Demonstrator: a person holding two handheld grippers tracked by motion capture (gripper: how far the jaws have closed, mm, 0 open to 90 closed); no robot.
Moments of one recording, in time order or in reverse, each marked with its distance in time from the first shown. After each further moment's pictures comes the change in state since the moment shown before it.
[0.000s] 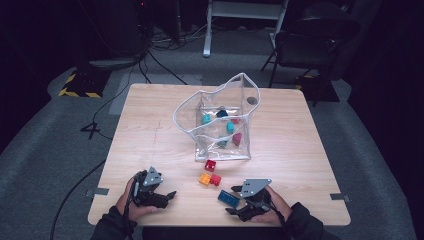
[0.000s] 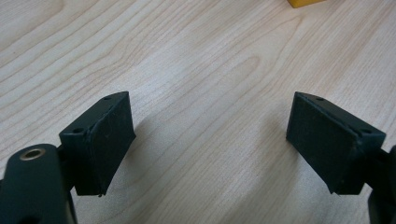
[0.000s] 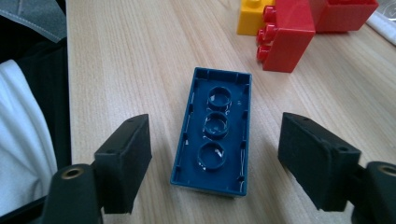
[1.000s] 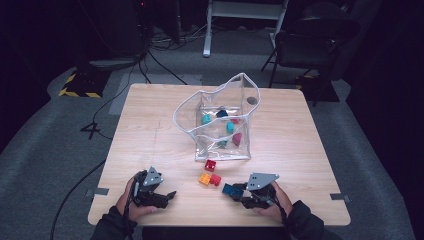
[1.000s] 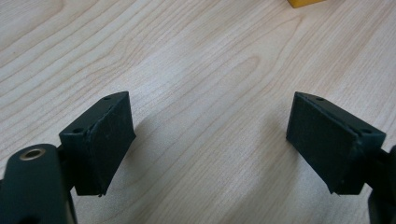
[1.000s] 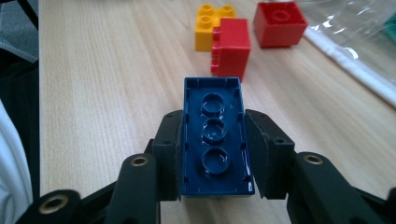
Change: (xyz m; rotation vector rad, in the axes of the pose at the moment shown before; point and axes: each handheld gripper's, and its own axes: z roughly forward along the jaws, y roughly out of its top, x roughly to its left) left arm 0.000 0.000 0.000 0.000 0.000 0.000; right arm -0.015 0.000 -0.014 -0.056 -0.066 0.033
